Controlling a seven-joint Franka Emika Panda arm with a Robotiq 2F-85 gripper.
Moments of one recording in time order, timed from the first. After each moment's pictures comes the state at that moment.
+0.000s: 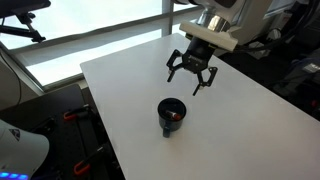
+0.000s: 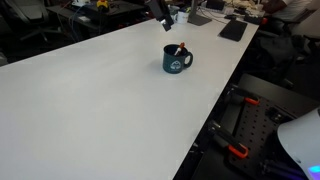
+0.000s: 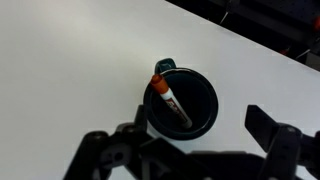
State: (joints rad) arm -0.12 0.57 -0.01 -1.66 -0.25 1.61 -0.51
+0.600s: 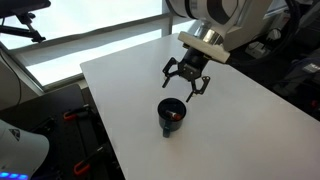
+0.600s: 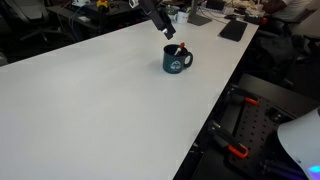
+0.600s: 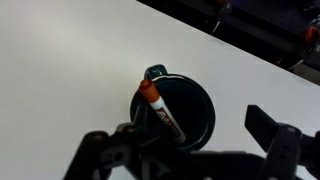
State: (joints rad) arm -0.12 0.65 0.00 -1.62 -0.24 1.54 -0.51
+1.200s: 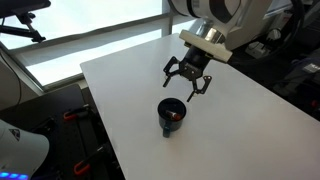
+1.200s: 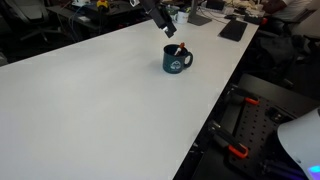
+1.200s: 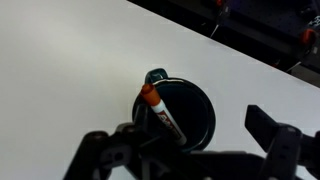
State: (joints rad) arm -0.12 0.65 0.00 -1.60 -0.24 1.52 -0.51
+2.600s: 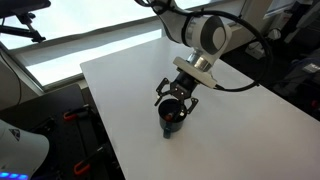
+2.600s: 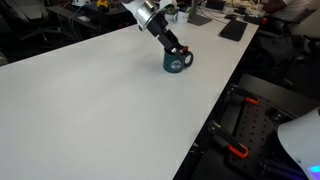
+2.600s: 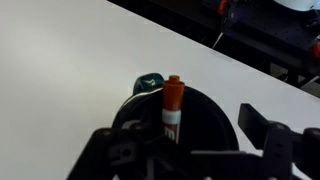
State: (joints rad) arm -0.13 0.79 0.00 -1.62 -0.27 1.52 -0.50
